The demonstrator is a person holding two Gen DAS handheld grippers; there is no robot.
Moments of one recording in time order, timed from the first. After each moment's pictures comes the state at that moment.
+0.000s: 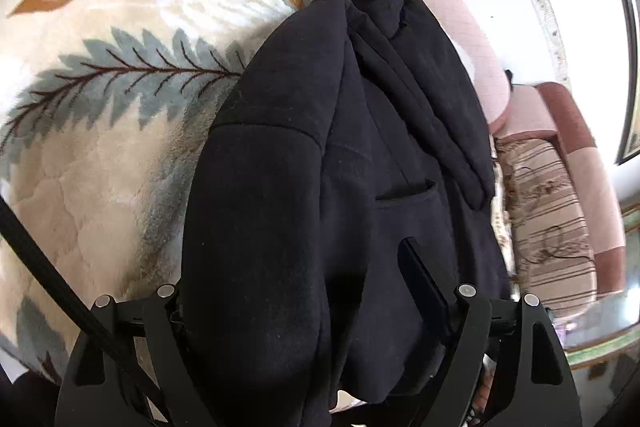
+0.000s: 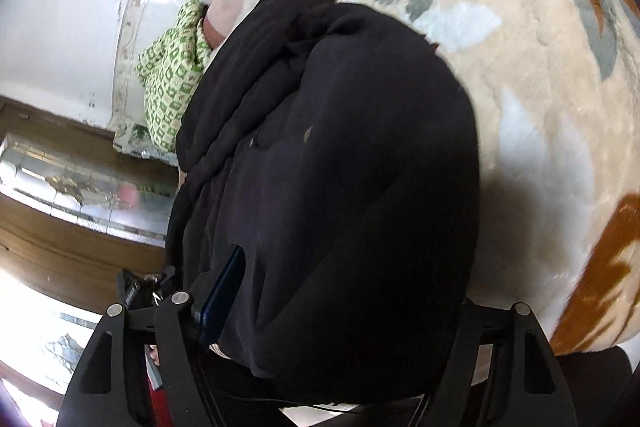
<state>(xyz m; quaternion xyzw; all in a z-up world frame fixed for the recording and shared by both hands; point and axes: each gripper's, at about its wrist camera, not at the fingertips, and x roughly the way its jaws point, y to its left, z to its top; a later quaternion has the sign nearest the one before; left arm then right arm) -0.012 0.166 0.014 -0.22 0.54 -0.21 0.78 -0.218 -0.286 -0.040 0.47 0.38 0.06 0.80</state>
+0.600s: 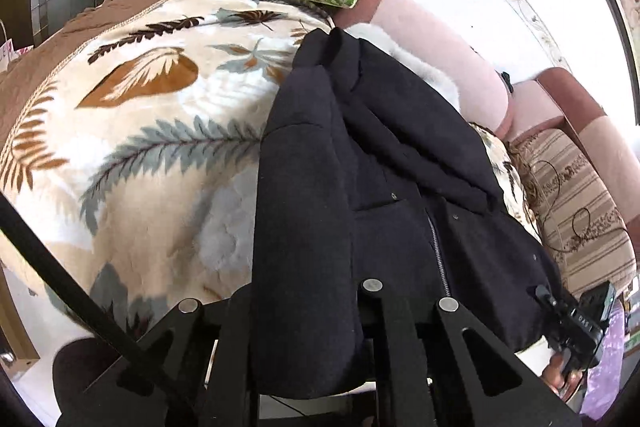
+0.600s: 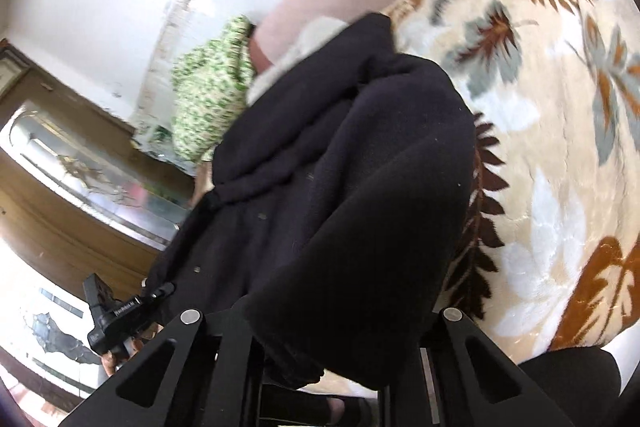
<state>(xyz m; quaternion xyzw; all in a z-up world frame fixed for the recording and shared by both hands) -0.084 0.161 0.091 -0.14 0.46 -0.17 0.86 -0.223 -0.267 0.034 0.42 0.31 0.06 0.85</state>
